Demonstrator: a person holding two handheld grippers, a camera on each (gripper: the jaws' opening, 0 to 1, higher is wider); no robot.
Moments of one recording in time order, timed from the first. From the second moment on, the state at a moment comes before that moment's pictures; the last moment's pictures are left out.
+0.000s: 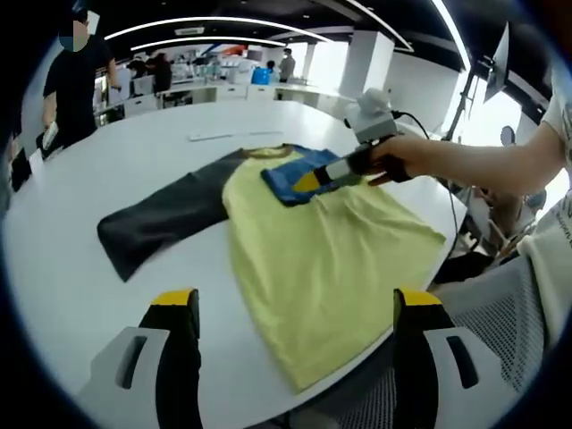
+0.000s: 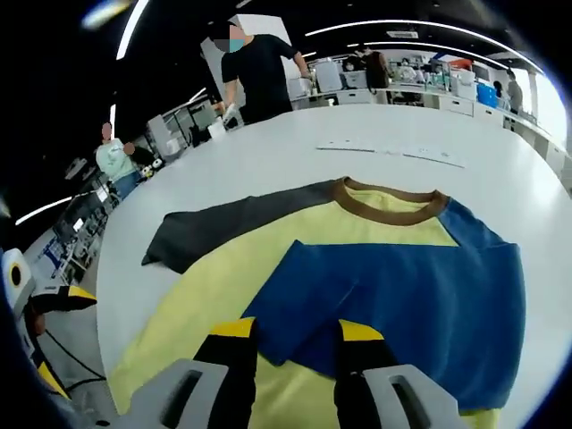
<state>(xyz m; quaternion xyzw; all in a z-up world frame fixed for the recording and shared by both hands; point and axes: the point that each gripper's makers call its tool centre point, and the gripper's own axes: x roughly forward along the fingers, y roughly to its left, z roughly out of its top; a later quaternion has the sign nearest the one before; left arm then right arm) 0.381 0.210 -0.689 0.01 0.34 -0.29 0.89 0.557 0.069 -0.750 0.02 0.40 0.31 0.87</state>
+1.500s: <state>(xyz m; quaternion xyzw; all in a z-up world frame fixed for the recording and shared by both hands) 0.376 0.208 -0.687 0.00 0.34 -0.30 0.89 0.563 0.117 -0.719 0.03 0.37 0.35 0.86</state>
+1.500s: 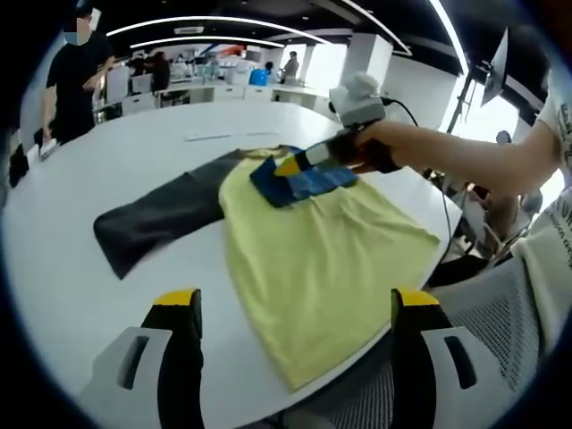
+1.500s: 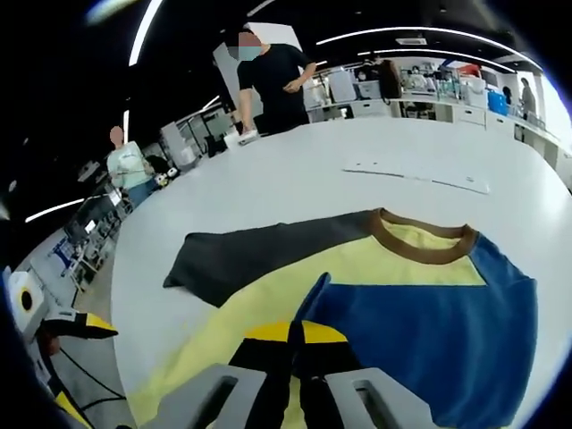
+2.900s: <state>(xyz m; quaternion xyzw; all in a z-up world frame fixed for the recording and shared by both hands) 0.377 0.214 -0.692 0.01 0.34 -0.29 0.90 0.553 0.126 -0.723 -0.05 0.36 0.39 0.84</state>
